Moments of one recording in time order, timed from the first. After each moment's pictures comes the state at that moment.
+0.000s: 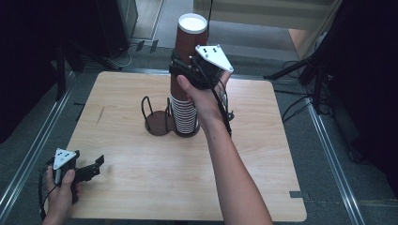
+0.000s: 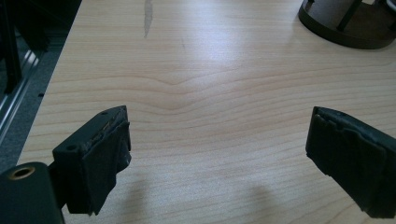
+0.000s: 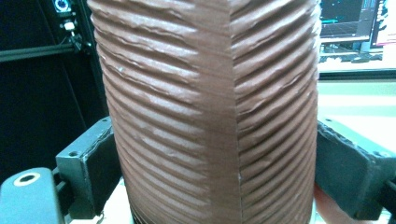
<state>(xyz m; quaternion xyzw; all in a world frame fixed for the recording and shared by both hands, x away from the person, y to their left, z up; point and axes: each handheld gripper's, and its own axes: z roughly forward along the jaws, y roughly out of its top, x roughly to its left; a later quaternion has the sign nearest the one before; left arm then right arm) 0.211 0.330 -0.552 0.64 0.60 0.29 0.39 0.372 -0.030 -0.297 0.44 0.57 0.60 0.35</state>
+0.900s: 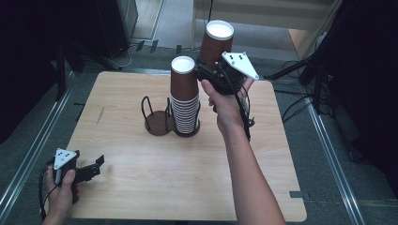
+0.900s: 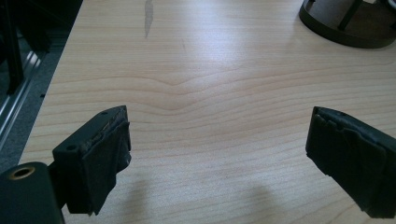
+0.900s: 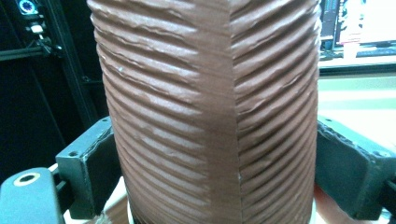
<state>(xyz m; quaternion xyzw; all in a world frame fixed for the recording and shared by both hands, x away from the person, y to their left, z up) 0.211 0.329 -0.552 0.64 0.60 0.29 0.39 0.370 -0.083 -0.306 0.47 0.56 0.58 0.37</state>
